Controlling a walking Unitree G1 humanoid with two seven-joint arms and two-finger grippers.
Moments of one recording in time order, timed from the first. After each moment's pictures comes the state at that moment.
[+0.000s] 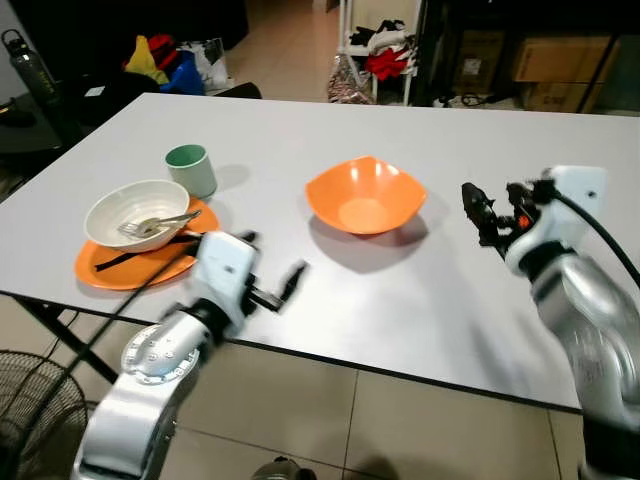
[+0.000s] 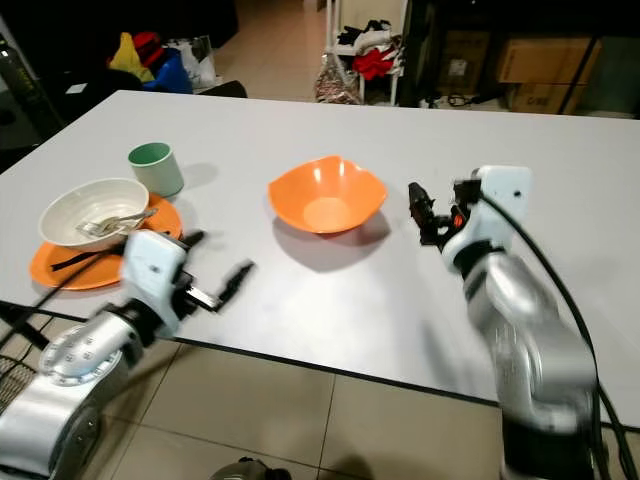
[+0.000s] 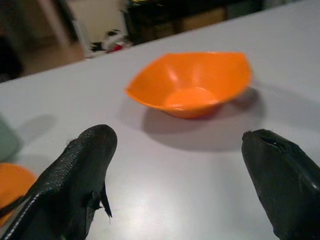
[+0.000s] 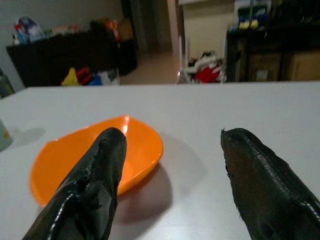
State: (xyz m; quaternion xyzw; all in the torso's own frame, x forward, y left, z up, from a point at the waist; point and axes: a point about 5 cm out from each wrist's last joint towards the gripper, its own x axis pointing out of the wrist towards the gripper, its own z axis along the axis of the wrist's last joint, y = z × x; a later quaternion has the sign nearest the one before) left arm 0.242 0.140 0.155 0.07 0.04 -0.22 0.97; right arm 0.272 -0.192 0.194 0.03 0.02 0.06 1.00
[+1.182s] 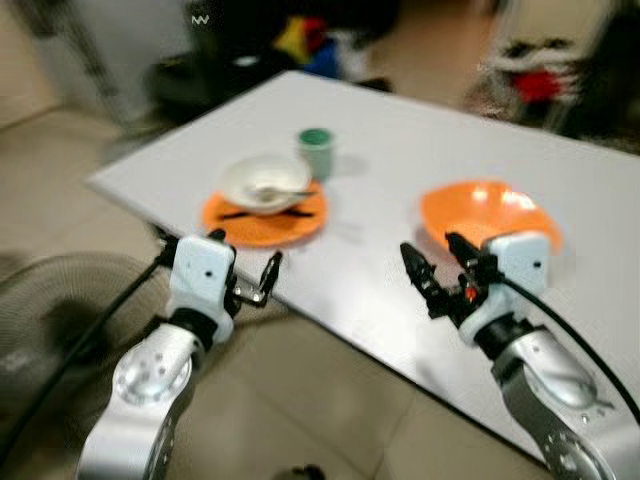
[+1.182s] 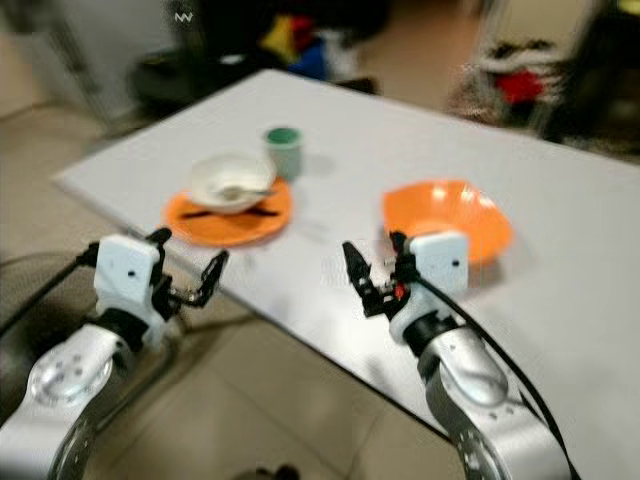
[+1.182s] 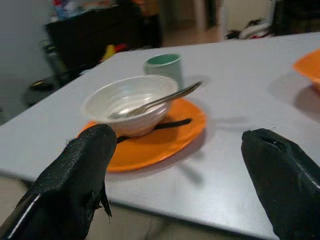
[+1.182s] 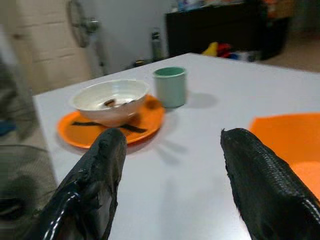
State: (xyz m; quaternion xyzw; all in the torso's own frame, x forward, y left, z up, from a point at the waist) left arm 0.231 0.143 0.155 0.07 0.02 -0.15 0.99; right arm 0.218 -0.140 0.175 0.02 0.04 0.15 0.99
